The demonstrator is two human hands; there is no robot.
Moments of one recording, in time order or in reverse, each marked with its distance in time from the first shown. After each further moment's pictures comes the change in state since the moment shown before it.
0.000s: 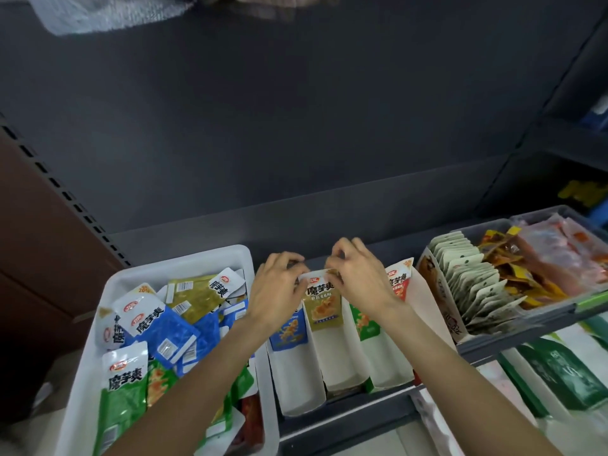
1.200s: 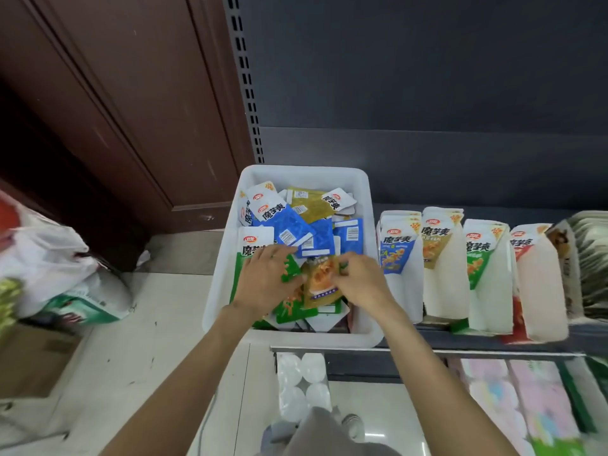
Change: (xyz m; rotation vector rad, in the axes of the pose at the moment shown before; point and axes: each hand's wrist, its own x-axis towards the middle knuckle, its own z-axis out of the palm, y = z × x) left_hand -0.201 -0.111 -0.065 -0.033 -0.169 -0.503; right_hand -0.047 -0.208 0.032 0.546 -0.556 0.355
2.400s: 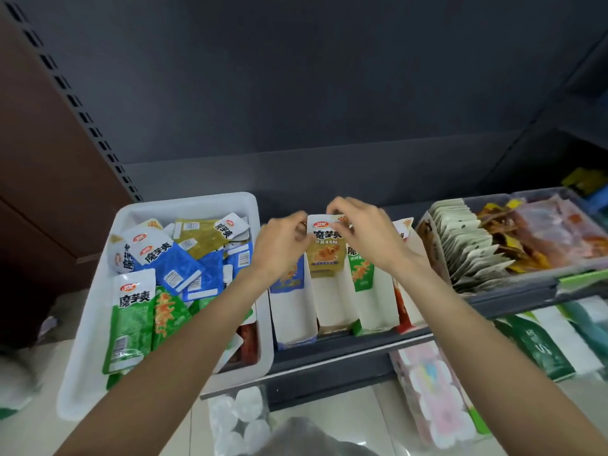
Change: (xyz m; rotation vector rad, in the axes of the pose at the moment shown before) left_hand 0.100 0.201 0.036 -0.224 0.134 0.290; right_hand 0.020 0.119 -0.174 -0.360 0.461 -0.465
